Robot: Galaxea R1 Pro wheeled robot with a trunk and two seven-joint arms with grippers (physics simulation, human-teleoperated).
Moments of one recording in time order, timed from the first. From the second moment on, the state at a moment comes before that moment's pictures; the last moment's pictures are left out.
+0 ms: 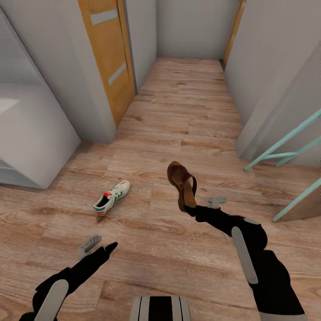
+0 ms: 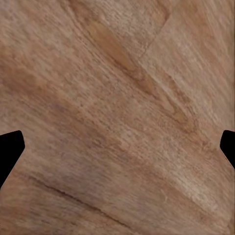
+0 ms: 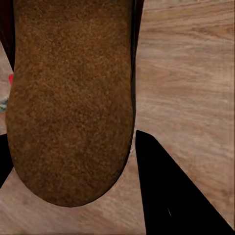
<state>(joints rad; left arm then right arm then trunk) -0.10 0.08 0.02 -1.58 0.89 0.61 0.22 -0.45 0.00 0.01 -1.61 -0.22 0.84 0.28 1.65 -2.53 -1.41</state>
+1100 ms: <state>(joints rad) -0.10 0.08 0.03 -1.42 0.89 0.49 0.22 -0.44 0.01 -0.02 -1.62 -0.20 1.05 0.62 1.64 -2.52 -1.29</state>
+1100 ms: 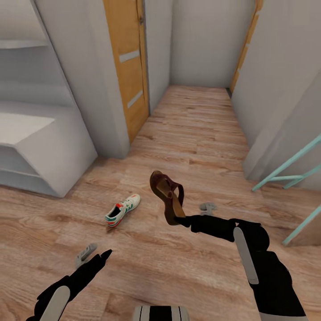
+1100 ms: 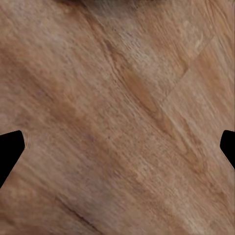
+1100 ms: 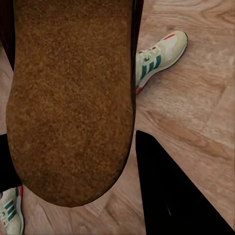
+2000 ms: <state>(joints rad) -0.10 0.08 0.09 -1.38 0.89 0.40 0.27 -0.31 0.01 0.39 -1.61 -0.08 0.53 0.00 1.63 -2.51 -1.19</state>
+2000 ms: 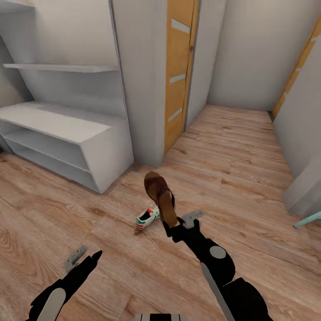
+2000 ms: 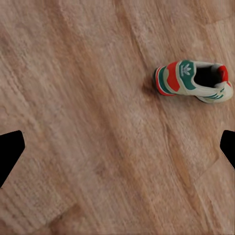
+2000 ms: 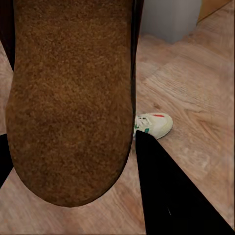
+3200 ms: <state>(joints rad) -0.10 0.09 0.09 -1.38 0.89 0.40 0.30 -0.32 0.00 0.55 -1.57 -0.28 0.60 -0.23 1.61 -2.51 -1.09</state>
